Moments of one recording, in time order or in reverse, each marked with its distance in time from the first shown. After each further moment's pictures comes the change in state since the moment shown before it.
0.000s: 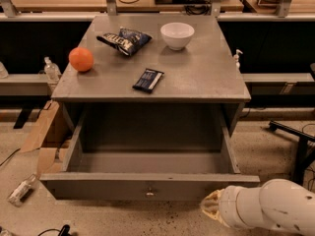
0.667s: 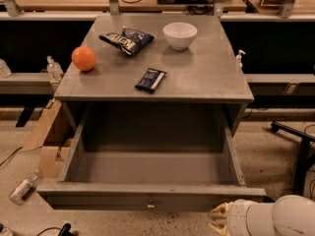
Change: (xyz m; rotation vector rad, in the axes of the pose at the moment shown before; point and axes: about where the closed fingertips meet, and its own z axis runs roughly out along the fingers) arm 0.014 0.030 -0.016 -0.007 0.011 0.049
